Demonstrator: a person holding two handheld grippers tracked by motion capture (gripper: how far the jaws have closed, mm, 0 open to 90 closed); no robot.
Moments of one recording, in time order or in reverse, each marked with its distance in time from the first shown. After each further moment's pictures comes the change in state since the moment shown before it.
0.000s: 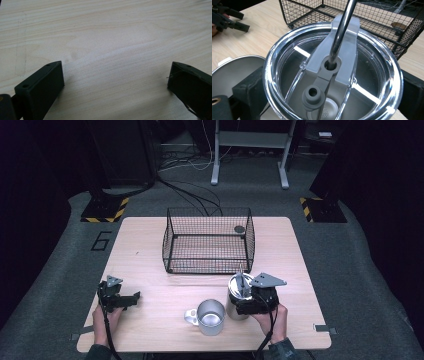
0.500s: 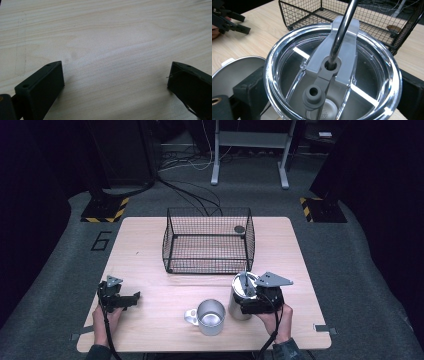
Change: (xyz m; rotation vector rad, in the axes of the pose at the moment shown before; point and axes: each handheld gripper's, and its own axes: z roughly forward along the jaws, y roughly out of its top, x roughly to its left) left arm 0.000 0.000 0.000 -0.007 0.005 0.005; right arm -0.006 0.003 -0.013 -0.020 0.000 0.006
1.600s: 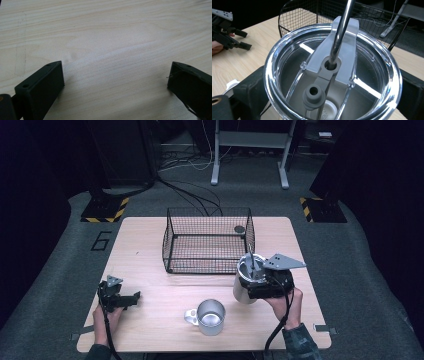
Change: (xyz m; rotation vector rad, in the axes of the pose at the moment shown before) left arm -0.001 0.001 0.000 0.001 -0.002 -0.011; right arm -0.019 0.051 -0.027 -0.064 -0.006 -0.059
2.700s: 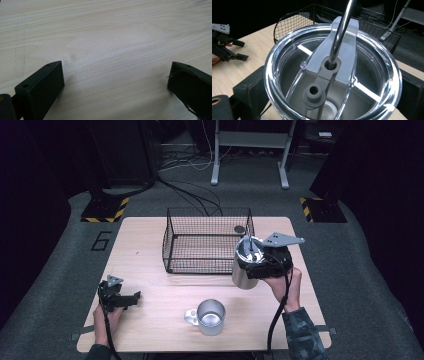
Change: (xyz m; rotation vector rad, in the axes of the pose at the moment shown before) left arm 0.000 0.000 0.001 0.000 -0.003 0.001; right arm -0.020 0.044 0.011 0.011 0.012 -0.004
